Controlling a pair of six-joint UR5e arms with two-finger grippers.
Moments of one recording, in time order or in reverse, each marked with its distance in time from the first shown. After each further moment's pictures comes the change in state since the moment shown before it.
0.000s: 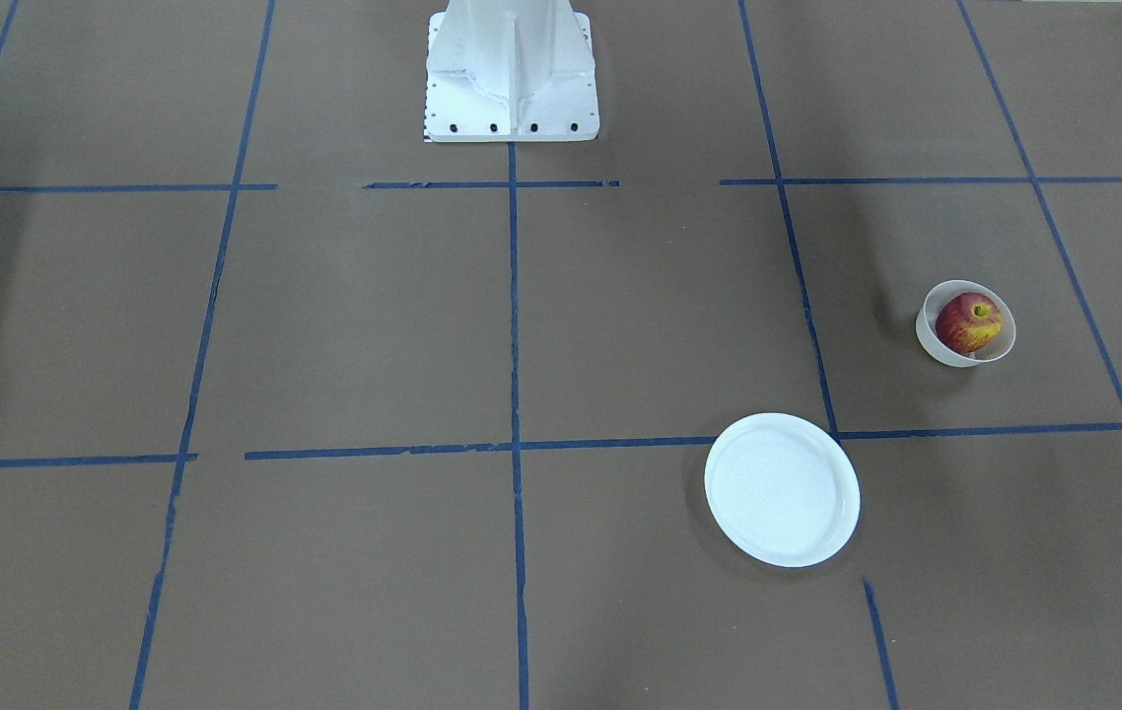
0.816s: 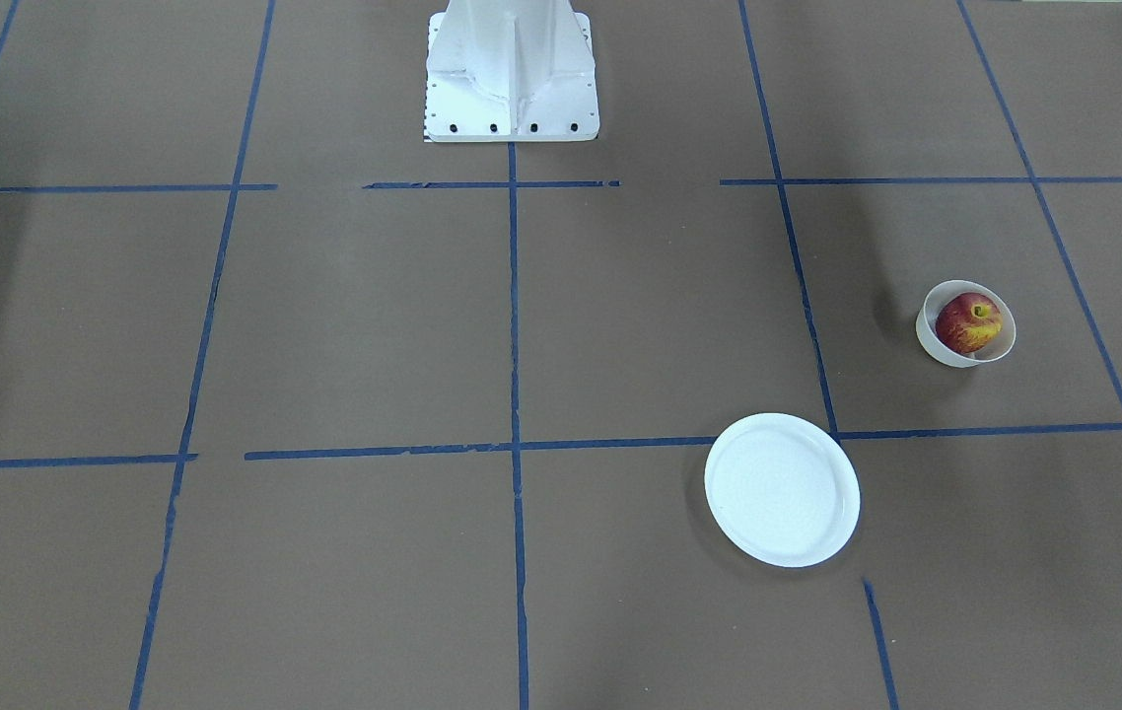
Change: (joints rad) left arm 0.007 0.010 0.002 -0.016 0.001 -0.008; right arm 0.000 0.000 0.000 0.000 0.000 0.000
